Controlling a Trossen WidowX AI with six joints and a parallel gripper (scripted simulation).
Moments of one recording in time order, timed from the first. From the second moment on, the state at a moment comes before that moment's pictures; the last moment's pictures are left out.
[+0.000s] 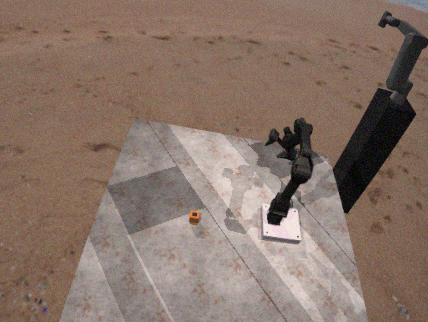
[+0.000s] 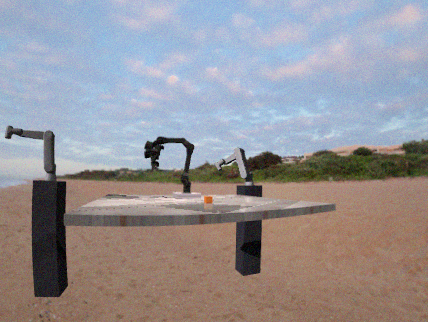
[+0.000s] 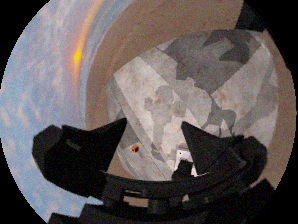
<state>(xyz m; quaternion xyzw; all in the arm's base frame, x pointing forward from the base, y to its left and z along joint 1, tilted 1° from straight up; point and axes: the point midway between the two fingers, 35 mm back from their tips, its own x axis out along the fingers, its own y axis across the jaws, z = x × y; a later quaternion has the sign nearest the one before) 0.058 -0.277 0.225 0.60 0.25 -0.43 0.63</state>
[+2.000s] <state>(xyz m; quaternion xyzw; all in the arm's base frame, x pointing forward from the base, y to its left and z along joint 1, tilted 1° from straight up) 0.393 0.063 0.061 -0.01 0.70 0.02 0.72</state>
